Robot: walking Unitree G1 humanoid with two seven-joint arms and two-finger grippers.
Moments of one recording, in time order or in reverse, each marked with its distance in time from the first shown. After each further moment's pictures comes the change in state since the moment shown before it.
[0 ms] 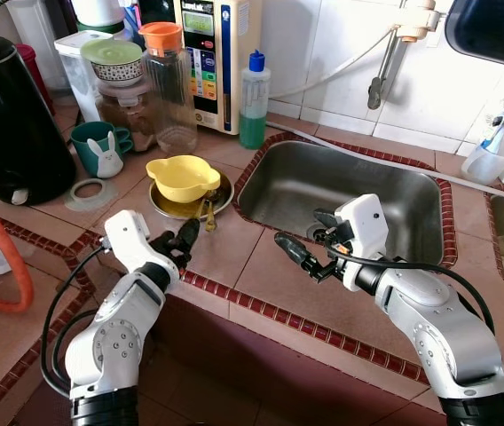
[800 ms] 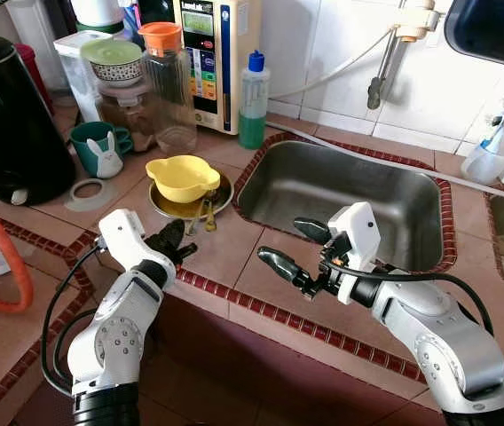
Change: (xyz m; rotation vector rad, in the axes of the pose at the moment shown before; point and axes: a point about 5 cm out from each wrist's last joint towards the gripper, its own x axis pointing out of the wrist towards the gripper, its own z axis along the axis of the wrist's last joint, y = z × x) left arm 0.004 0.006 0.002 -0.014 -0.028 0.021; right arm -0.007 0.020 0.003 0.047 -0.036 0.176
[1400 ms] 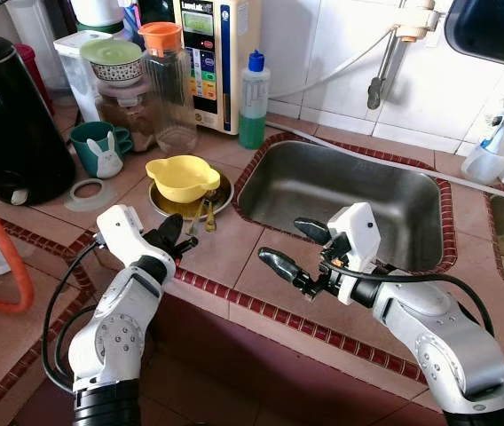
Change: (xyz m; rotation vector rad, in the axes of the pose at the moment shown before) left arm 0.001 -0.007 0.005 -0.012 -0.047 -0.052; right arm 0.001 0.001 -0.001 -0.009 0.008 -0.005
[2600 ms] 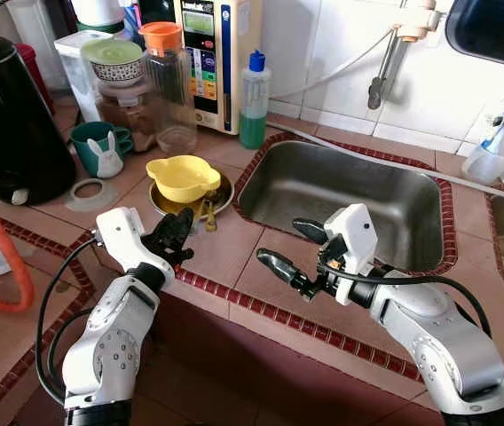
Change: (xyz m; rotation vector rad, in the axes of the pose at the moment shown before) left arm -0.014 0.000 -0.003 0.122 -0.027 -0.118; right arm 0.001 0.001 0.000 -0.019 0.003 -0.005
